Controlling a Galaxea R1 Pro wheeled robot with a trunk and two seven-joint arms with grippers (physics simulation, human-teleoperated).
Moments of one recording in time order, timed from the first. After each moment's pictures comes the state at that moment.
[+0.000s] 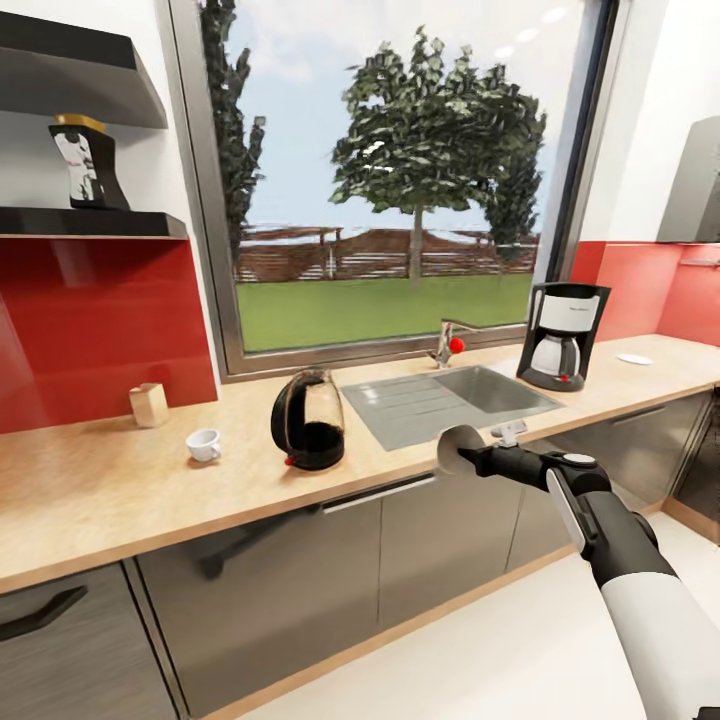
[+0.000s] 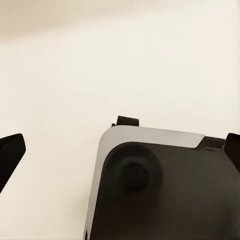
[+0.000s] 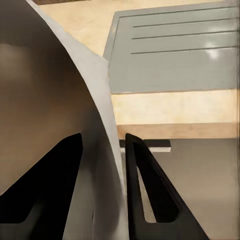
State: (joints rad) left arm 0.04 0.03 0.08 -0.17 0.10 -0.24 0.00; right arm -0.74 -0.19 -0.03 -1.02 -0.01 0.55 0.63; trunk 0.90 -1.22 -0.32
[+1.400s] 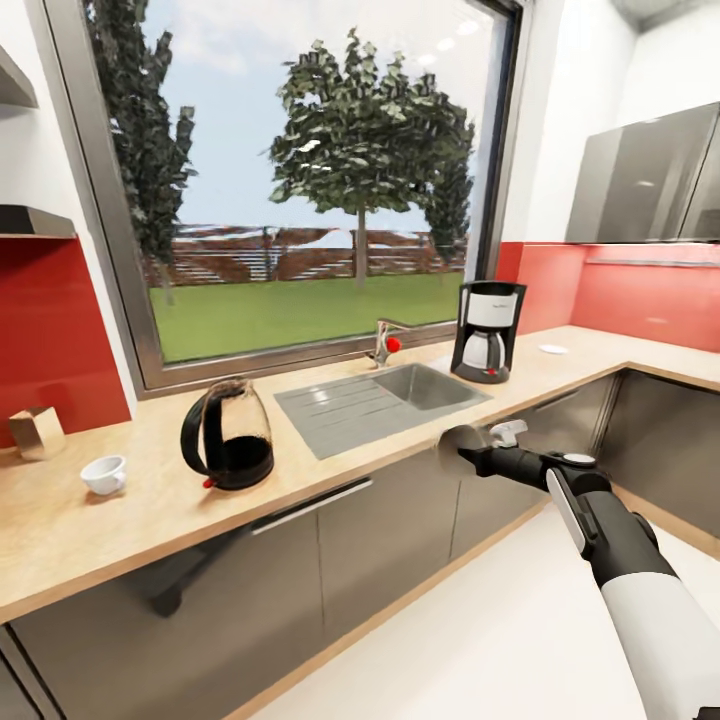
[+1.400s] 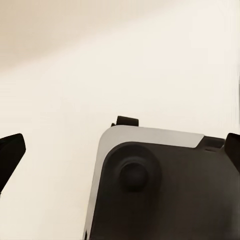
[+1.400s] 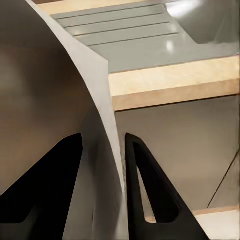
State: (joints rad) left arm 0.04 0.03 0.08 -0.17 0.10 -0.24 0.00; right arm -0.74 -0.19 -0.03 -1.02 -0.01 0.55 0.63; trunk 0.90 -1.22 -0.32
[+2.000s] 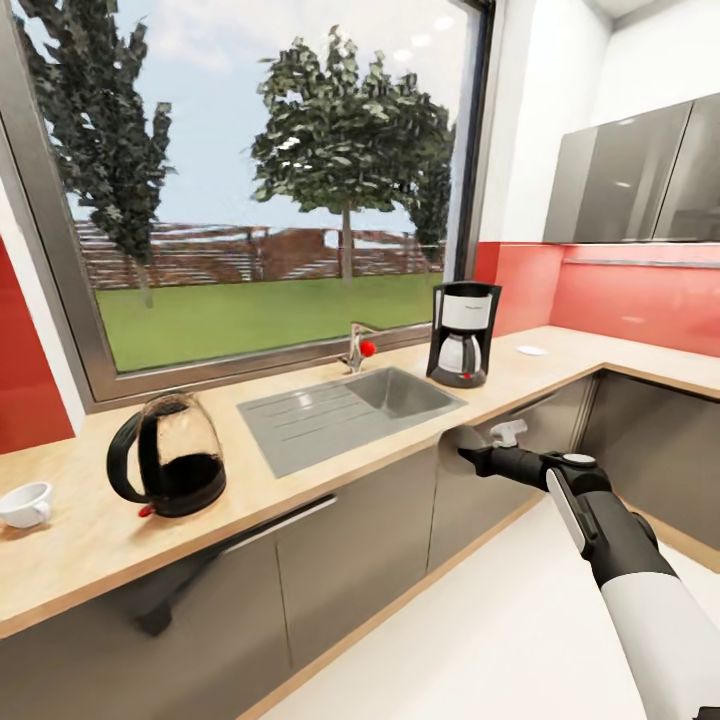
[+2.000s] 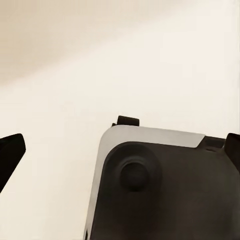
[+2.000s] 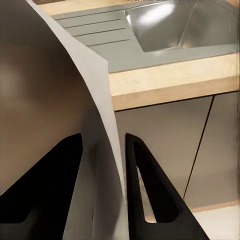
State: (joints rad) left arm 0.04 0.03 0.08 -0.17 0.10 -0.24 0.00; right arm -0.74 -0.19 -0.03 -1.02 -0.01 0.55 0.63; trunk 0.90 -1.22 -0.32
